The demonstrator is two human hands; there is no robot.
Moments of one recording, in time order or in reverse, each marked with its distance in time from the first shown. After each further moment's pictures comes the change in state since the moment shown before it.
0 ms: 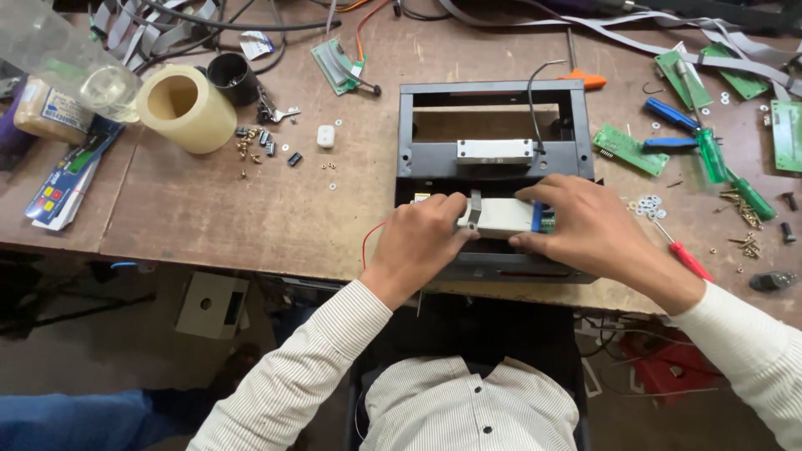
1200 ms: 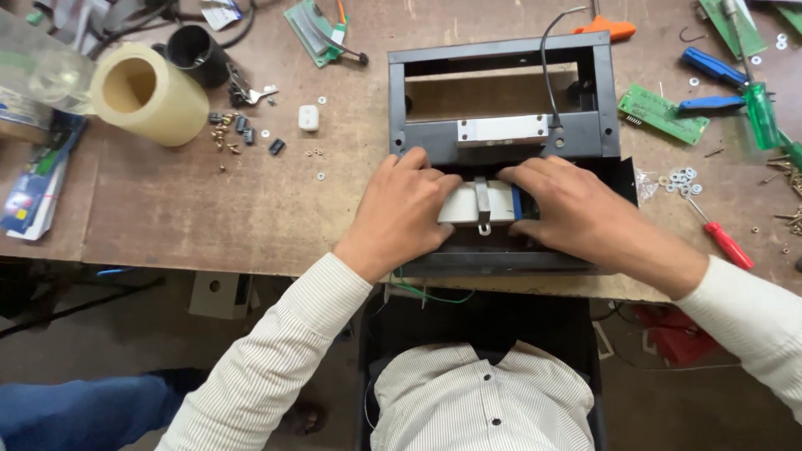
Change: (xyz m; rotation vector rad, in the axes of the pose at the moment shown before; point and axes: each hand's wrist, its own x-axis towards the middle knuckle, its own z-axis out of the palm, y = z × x) left_hand 0.027 -0.026 -0.020 0.149 -0.217 0.146; right_hand 0.022 -0.001 0.022 0.116 -0.032 -0.135
